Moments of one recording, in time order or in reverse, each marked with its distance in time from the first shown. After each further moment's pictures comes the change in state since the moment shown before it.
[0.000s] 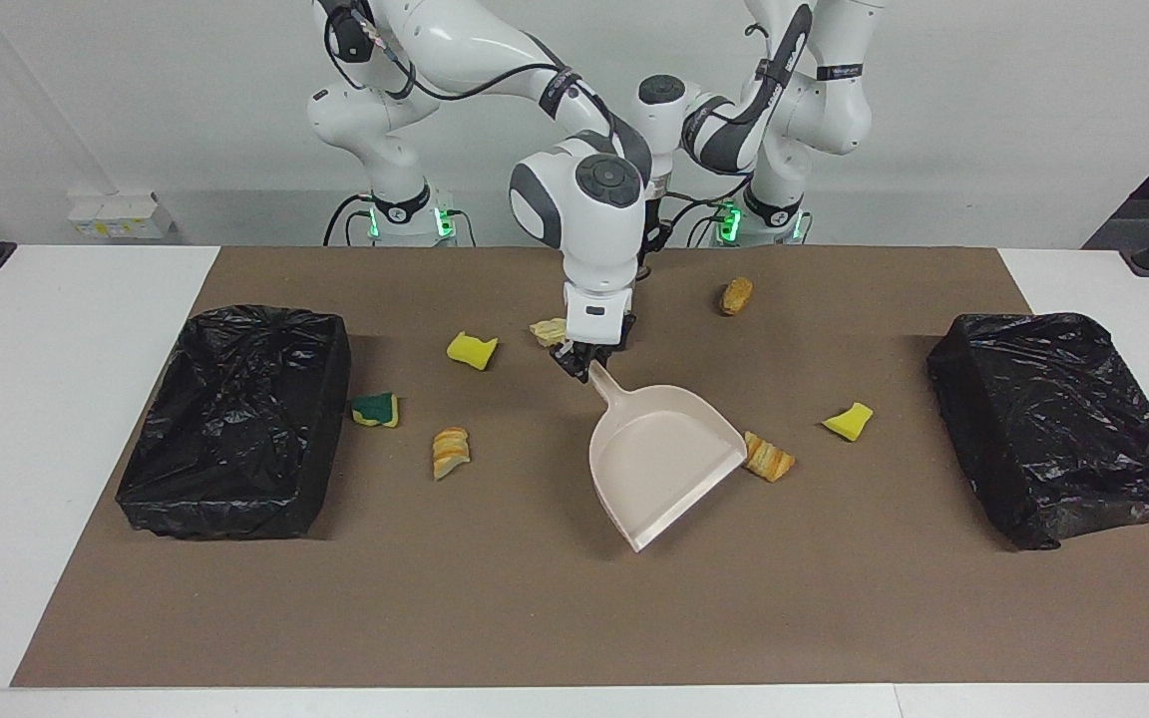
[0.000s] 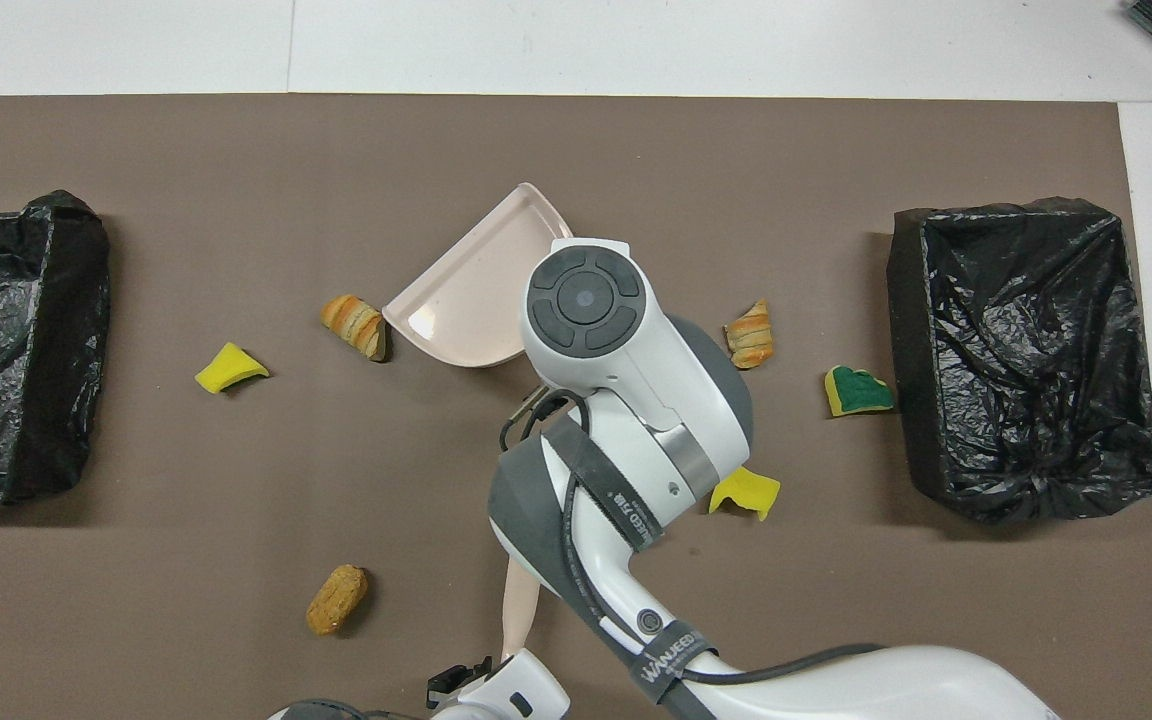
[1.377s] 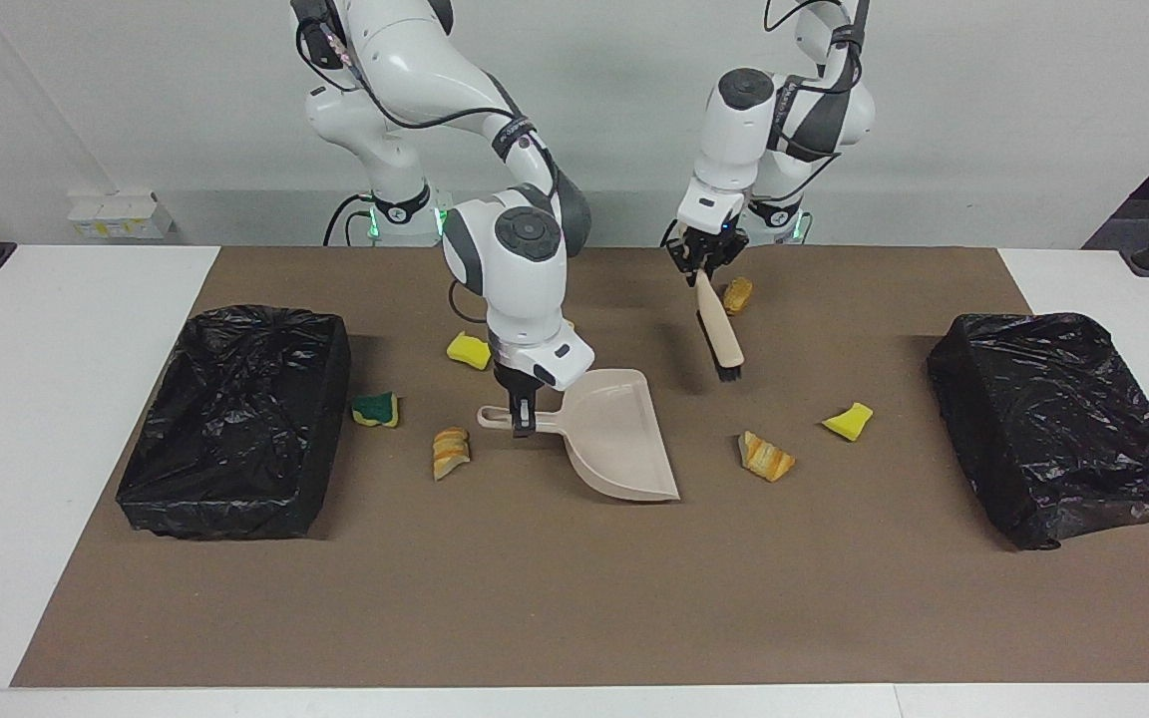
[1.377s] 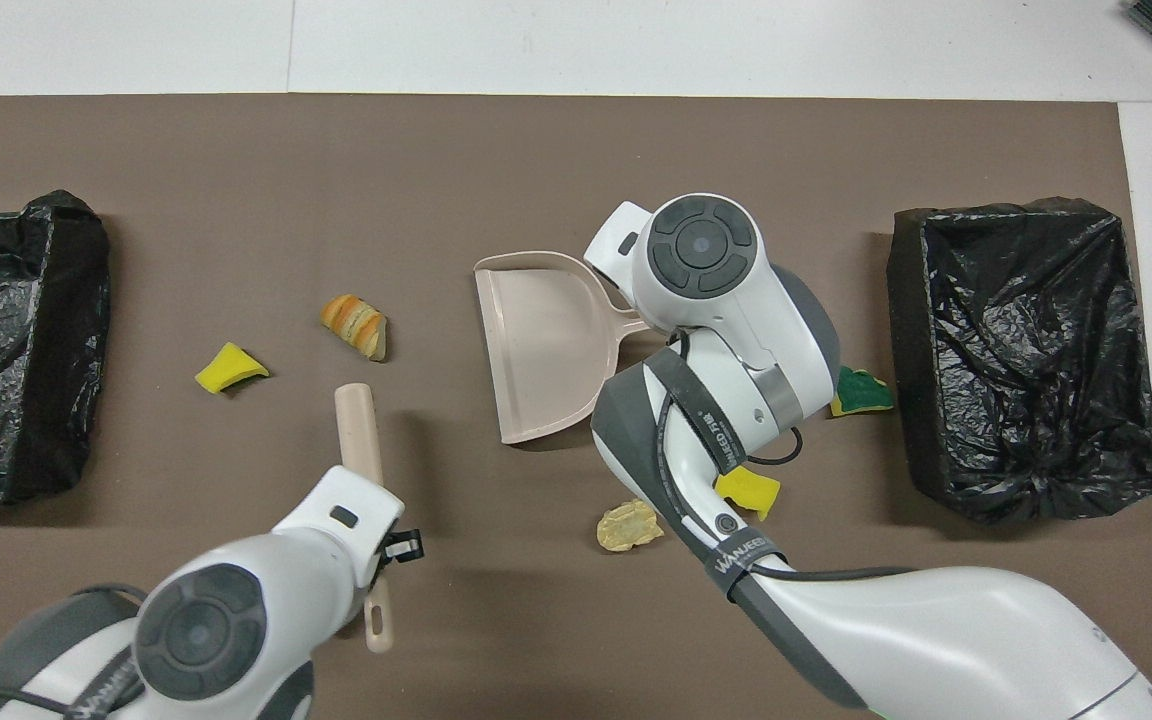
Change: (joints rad) left arm 0.528 -0.061 0.011 0.234 0.041 -0.367 0.182; right arm -0.133 0.044 0.001 -0.039 -0.136 0.126 -0.977
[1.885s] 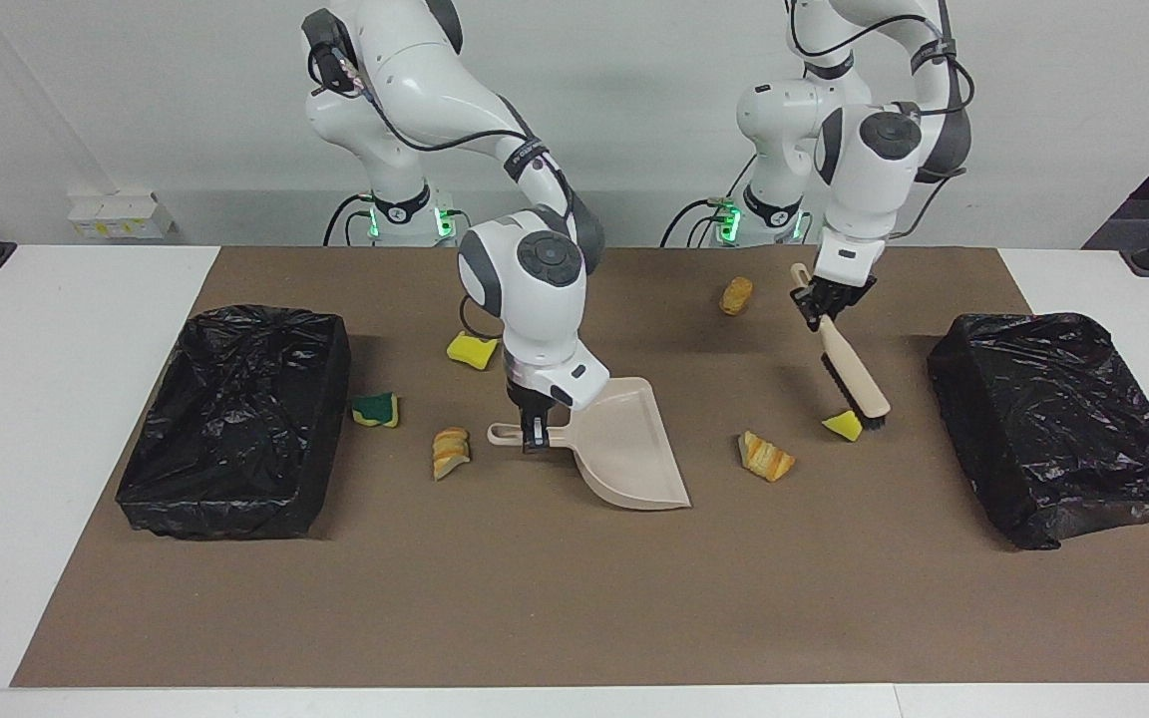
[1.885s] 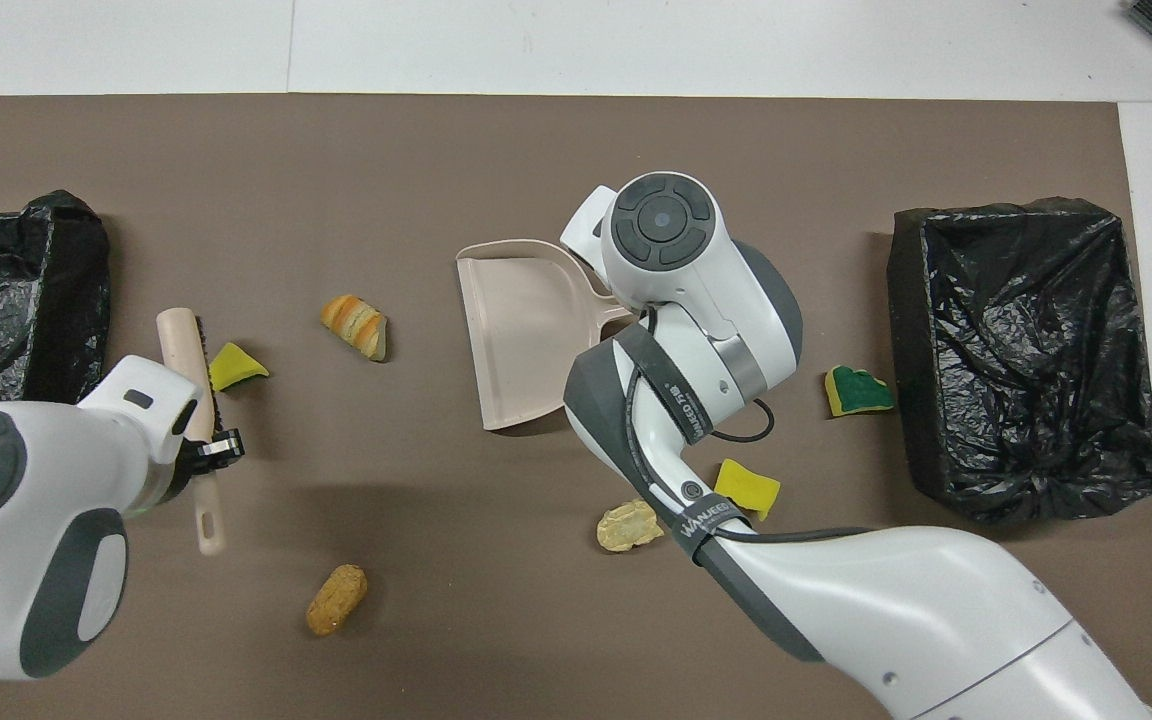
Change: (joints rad) left arm 0.415 0.156 0.001 0.093 0.147 0.057 0.218; right arm 0.014 0.127 0.005 0.179 0.004 -0.060 0.038
